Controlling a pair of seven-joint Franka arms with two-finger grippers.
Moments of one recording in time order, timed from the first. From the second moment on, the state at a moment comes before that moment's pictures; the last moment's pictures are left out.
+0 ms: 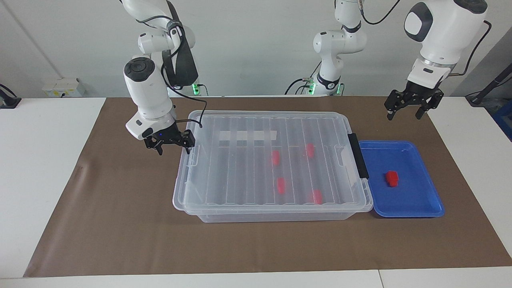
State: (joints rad) left arm 0.02 -0.13 0.00 -1.89 0.02 1.90 0.09; right arm 0.28 0.12 -0.11 -1.87 -0.04 2.03 0.18
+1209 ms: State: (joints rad) left arm 0.15 0.17 0.00 -2.07 0.02 2.50 0.32; right arm 0.21 0.11 -0.11 -1.87 -0.22 2.01 0.18
